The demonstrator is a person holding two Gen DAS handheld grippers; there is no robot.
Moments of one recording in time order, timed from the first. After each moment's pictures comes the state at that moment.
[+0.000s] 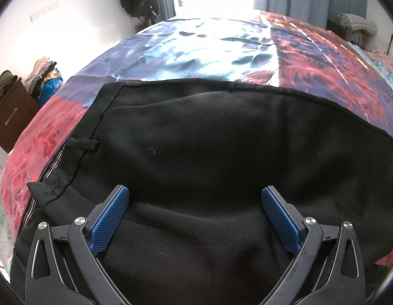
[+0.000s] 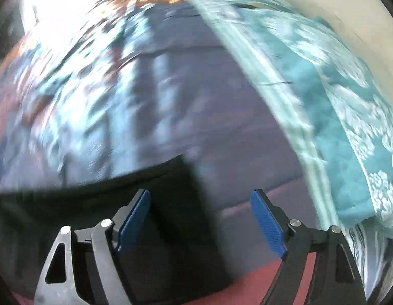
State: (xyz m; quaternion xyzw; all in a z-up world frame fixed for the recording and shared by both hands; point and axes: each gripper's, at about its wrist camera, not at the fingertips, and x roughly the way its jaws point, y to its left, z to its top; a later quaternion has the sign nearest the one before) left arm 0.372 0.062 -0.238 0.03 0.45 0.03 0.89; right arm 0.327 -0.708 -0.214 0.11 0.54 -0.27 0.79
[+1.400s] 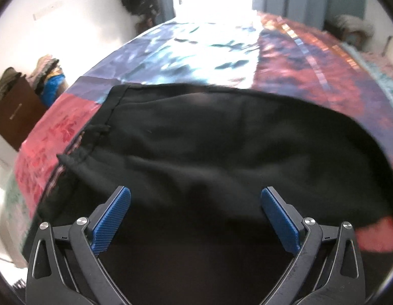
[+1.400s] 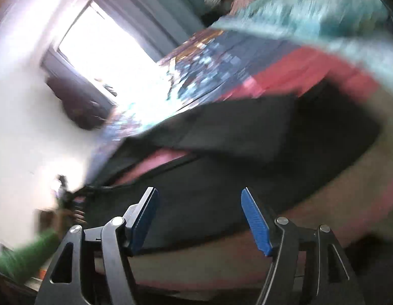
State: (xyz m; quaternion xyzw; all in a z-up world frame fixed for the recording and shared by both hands) left arm 0.310 0.039 -0.189 0.02 0.46 0.01 0.89; right arm -0.046 -0.443 -0.178 0.38 0.33 -0.06 0.86
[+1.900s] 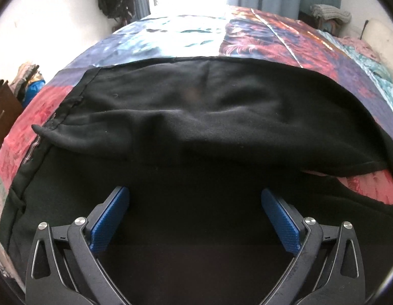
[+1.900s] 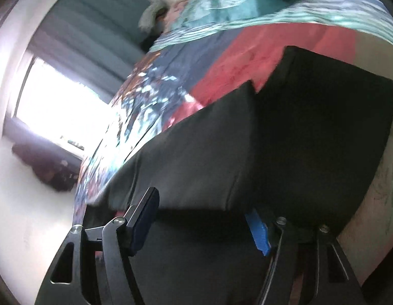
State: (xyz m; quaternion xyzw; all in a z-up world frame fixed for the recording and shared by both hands) left arm 0.285 0.026 -0.226 0.03 0.46 -0.04 0.89; right arm -0.009 -0.507 -0.226 0.48 0.28 -0.23 0.80
